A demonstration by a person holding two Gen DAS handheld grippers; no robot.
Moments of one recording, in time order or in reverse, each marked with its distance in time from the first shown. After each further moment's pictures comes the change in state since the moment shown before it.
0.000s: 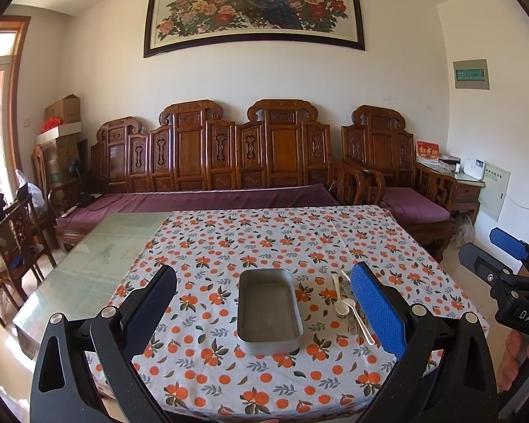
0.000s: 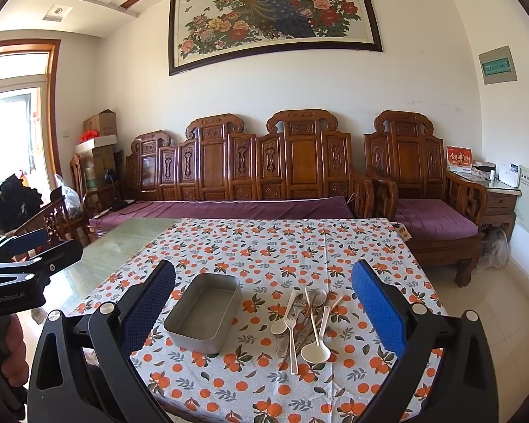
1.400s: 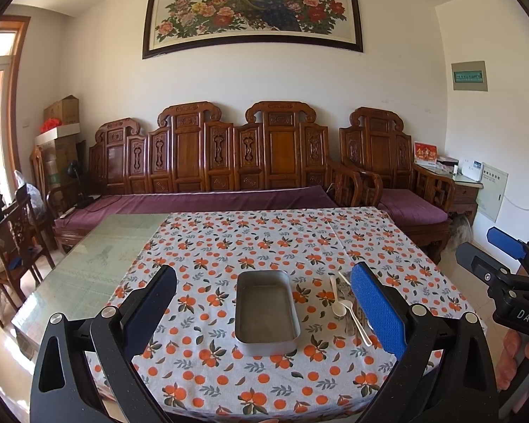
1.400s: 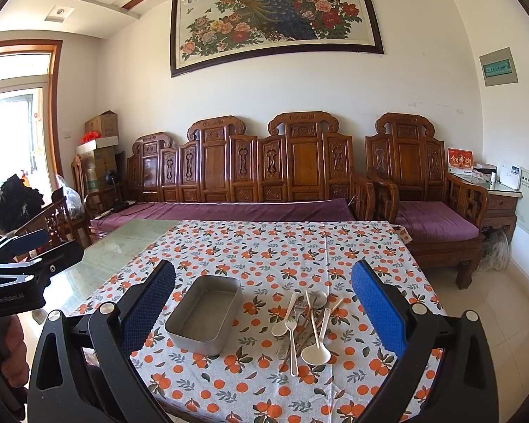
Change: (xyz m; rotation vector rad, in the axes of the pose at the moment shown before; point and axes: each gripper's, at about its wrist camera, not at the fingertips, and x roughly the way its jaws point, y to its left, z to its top) left arm -0.003 -0.001 -0.001 0.000 -0.007 -0.009; right arm -0.002 0.001 0.003 0.000 -0.004 0.005
